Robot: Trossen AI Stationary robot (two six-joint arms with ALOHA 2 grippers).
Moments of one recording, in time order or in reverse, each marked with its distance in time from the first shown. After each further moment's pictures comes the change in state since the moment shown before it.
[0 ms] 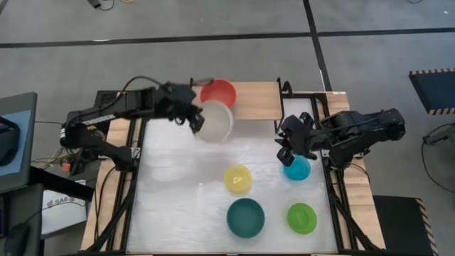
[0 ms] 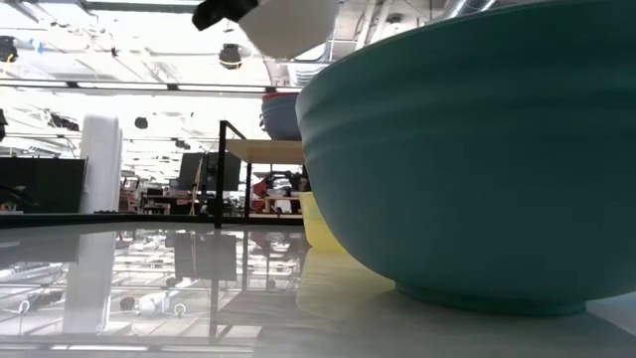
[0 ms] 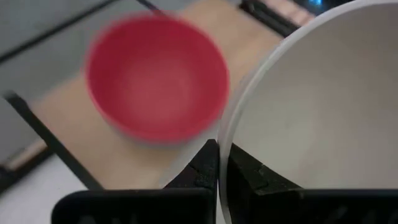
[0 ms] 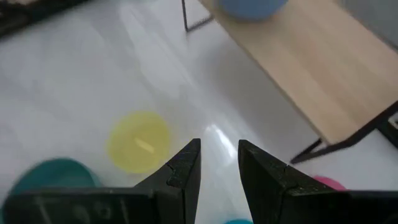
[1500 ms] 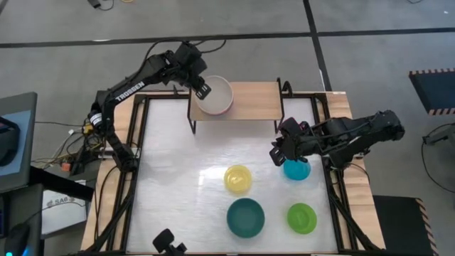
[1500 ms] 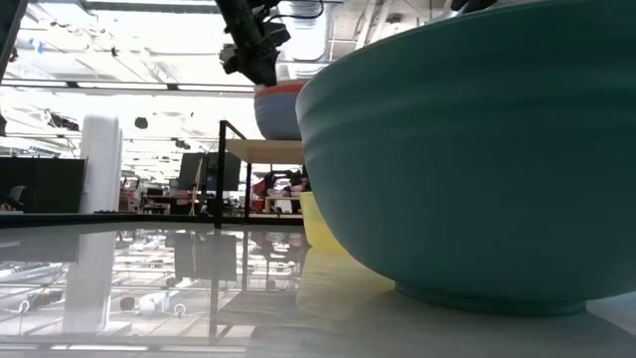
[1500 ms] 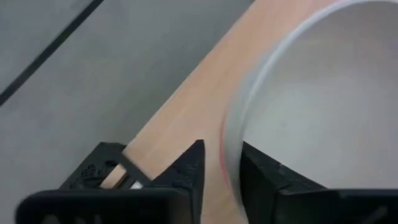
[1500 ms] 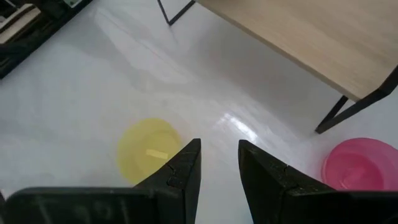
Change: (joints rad) left arm 0.421 0.344 0.294 -0.158 0.177 0.408; right arm -0.008 -0.007 -0.125 0.109 0.000 0.288
